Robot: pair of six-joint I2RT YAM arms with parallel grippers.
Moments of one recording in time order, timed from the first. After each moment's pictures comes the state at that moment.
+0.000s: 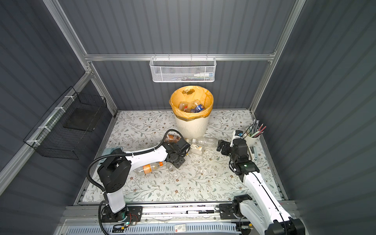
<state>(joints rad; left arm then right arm) -0.91 1.86 1.28 -0.73 -0.17 -0.06 0.15 0.90 0.57 -0.18 0.05 0.39</state>
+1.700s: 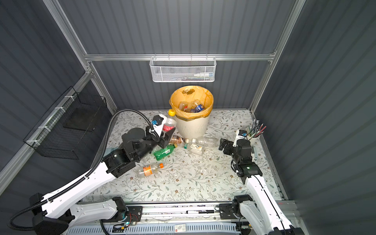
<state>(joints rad) -0.91 1.13 1.16 -0.07 -0.28 0.14 0.10 0.83 0.57 -0.18 0.01 0.39</state>
